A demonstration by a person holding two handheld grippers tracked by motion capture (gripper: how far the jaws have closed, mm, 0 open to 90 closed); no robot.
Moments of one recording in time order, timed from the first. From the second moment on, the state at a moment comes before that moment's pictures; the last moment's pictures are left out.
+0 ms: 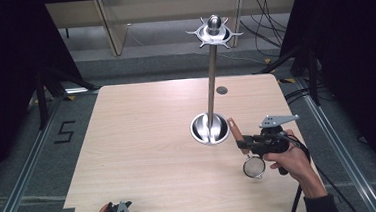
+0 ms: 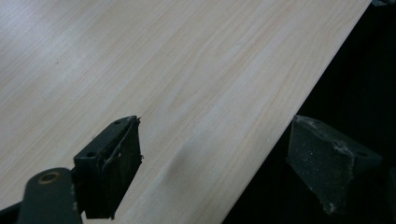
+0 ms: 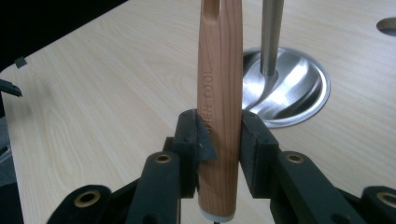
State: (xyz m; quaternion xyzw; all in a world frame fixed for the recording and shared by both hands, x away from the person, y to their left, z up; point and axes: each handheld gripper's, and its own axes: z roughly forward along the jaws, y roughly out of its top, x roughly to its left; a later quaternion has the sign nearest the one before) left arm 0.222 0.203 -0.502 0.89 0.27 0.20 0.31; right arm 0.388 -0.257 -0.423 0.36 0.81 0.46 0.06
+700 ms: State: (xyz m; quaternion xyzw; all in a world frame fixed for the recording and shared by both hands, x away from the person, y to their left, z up) left arm 0.222 0.203 -0.502 0.89 0.27 0.20 0.31; right arm 0.389 -0.257 -0.399 0.35 0.79 0.50 0.09
